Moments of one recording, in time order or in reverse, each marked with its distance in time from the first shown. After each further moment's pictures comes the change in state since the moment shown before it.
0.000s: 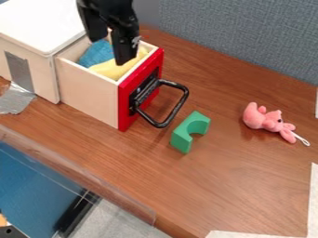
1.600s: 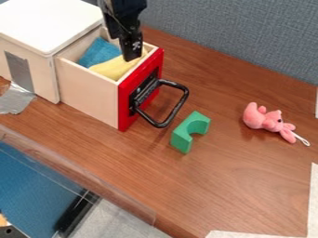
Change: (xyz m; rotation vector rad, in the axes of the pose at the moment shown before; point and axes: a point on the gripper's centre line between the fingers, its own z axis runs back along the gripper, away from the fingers) arm 0.041 0.043 -0.059 0.000 -0.052 -0.252
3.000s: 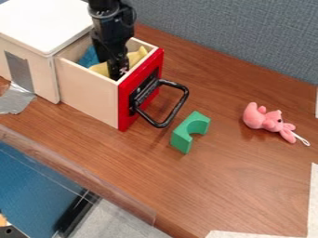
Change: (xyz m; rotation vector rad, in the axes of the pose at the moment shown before) arm -0.031 -0.001 -0.035 -0.009 0.088 0.035
